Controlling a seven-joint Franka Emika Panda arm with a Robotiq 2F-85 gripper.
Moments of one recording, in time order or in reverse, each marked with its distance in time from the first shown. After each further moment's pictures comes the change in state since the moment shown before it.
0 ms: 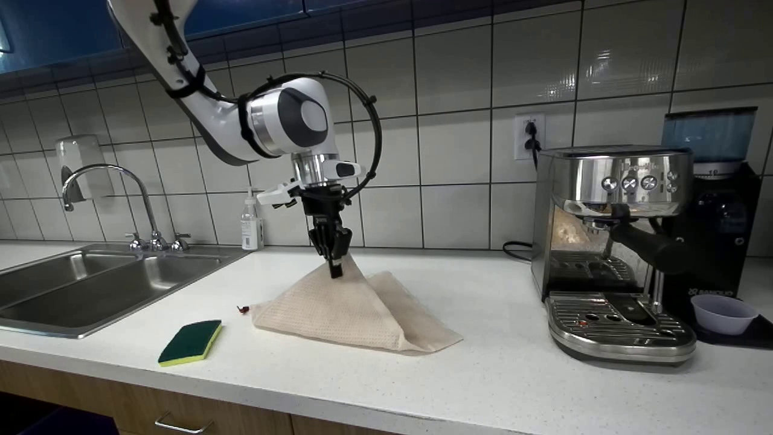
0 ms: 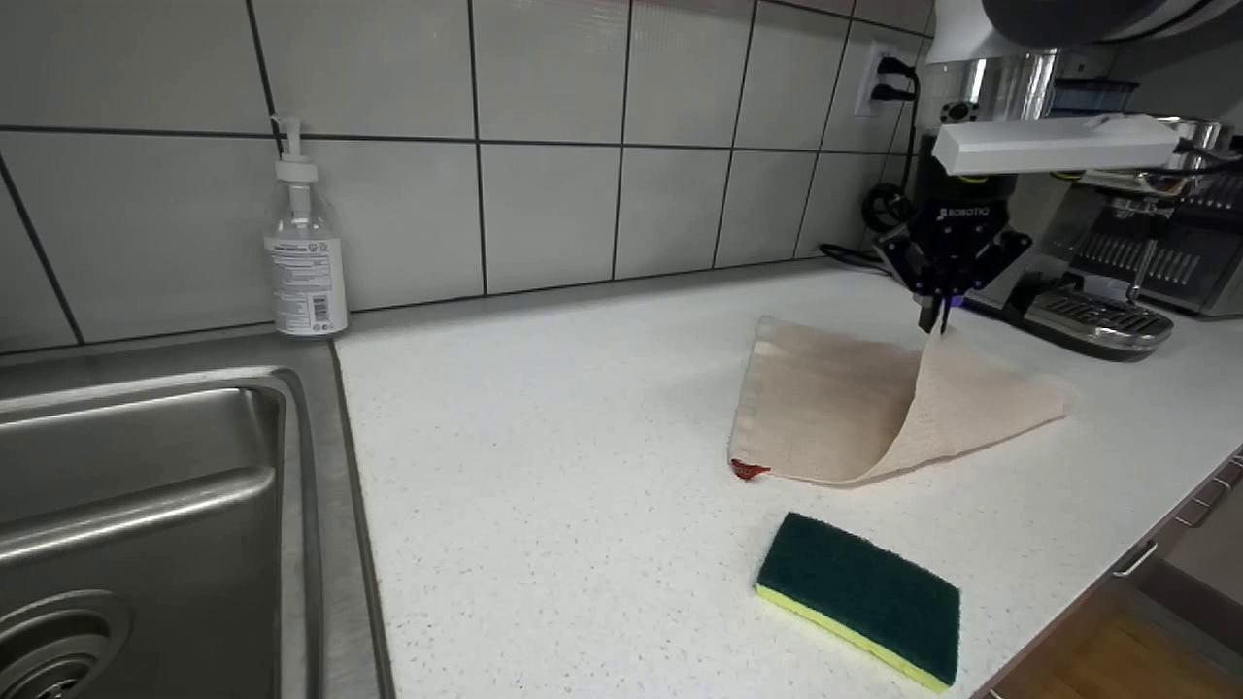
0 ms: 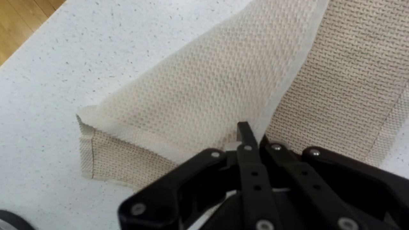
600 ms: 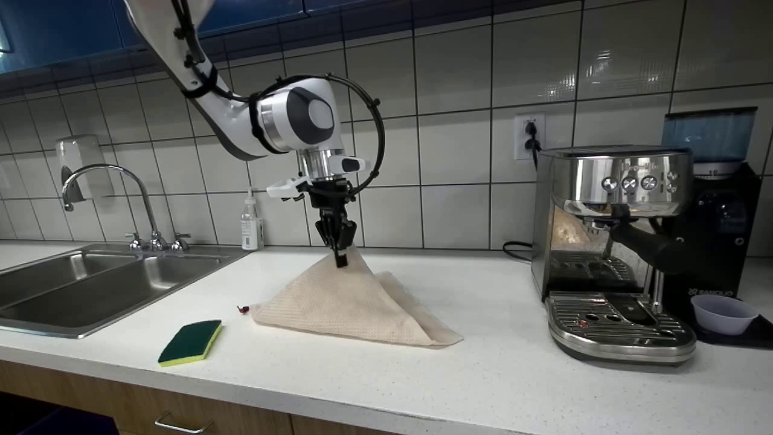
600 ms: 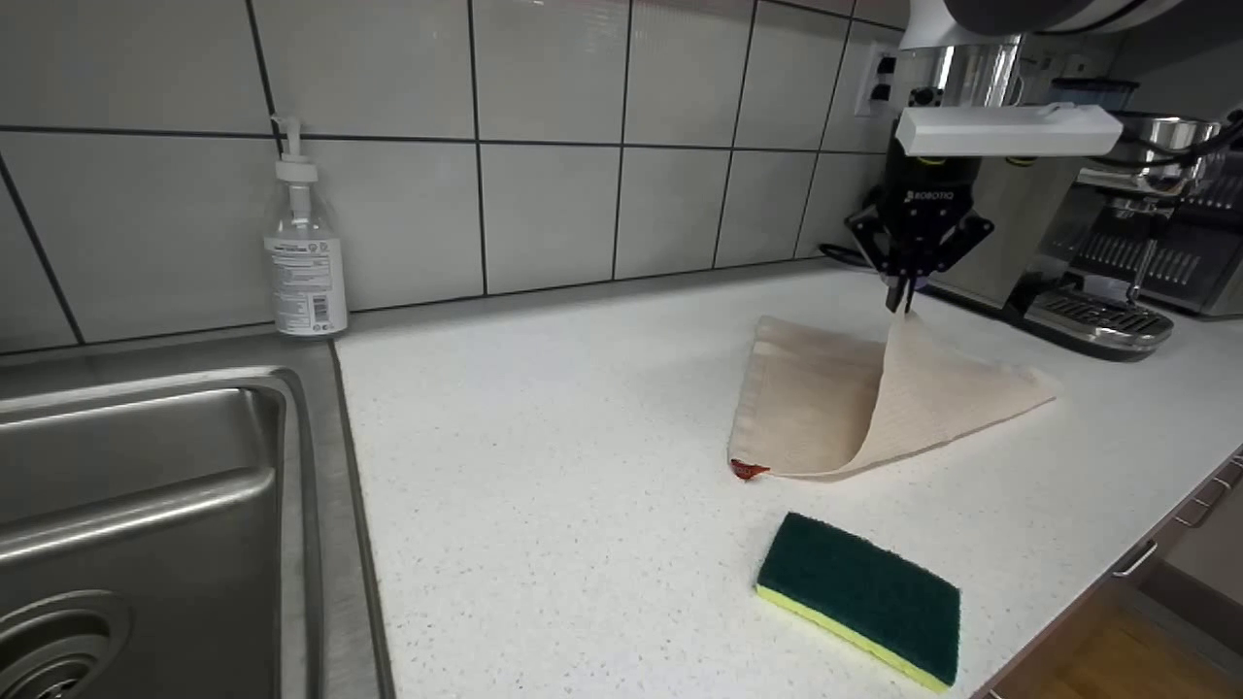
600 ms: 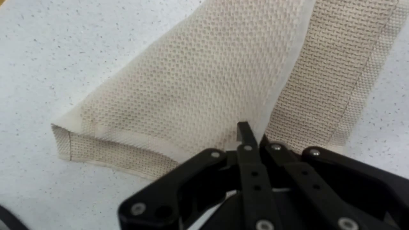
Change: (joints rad) arm 0.003 0.058 0.000 0.099 0.042 -0.001 0.000
